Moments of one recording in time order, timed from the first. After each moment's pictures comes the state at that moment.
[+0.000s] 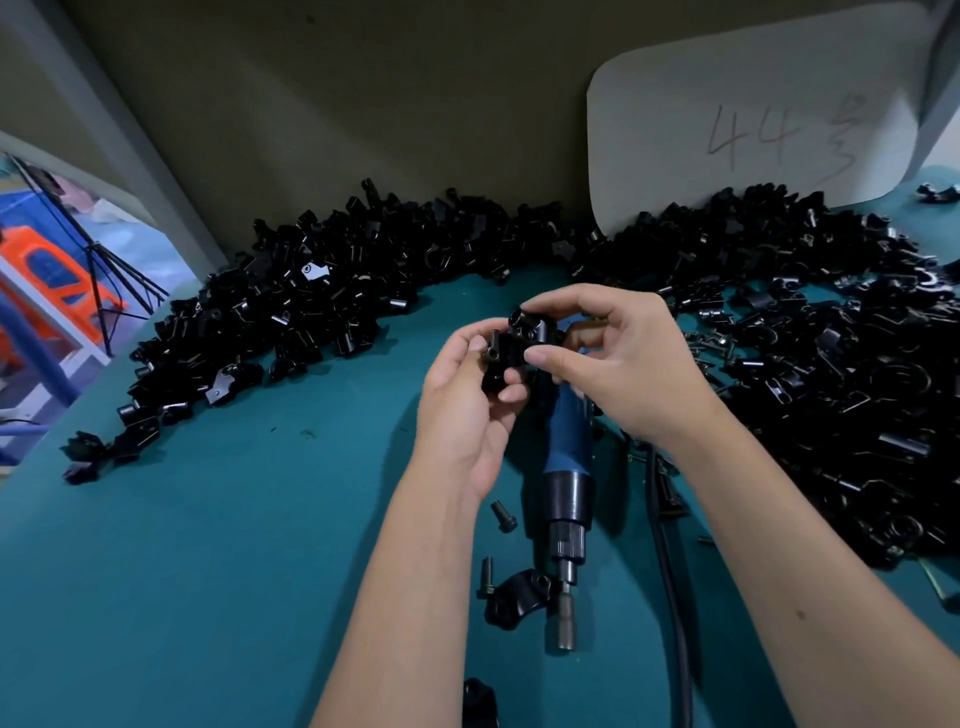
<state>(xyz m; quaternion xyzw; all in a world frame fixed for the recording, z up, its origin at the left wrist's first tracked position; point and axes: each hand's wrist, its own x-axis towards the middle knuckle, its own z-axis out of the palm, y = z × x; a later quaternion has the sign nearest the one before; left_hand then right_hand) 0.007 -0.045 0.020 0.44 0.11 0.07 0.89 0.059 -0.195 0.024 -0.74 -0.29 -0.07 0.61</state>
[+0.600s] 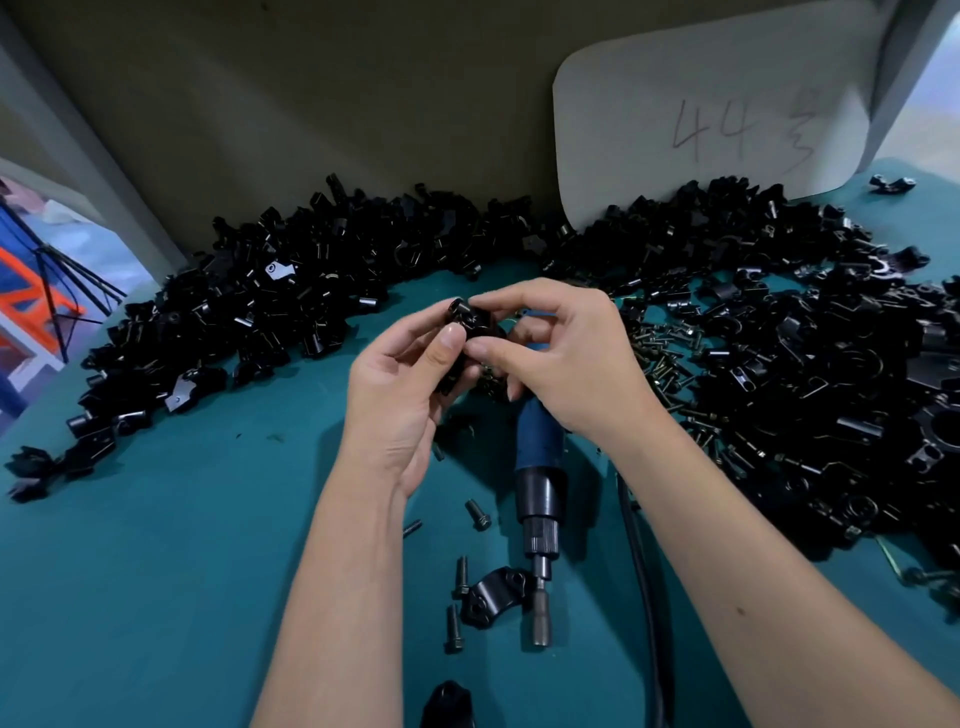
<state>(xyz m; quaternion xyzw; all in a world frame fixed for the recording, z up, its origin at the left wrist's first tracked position) 0.002 -0.018 0.024 0.53 0.02 0.12 0.84 0.050 -0.173 0.024 -0.69 -0.25 -0.06 0.67</state>
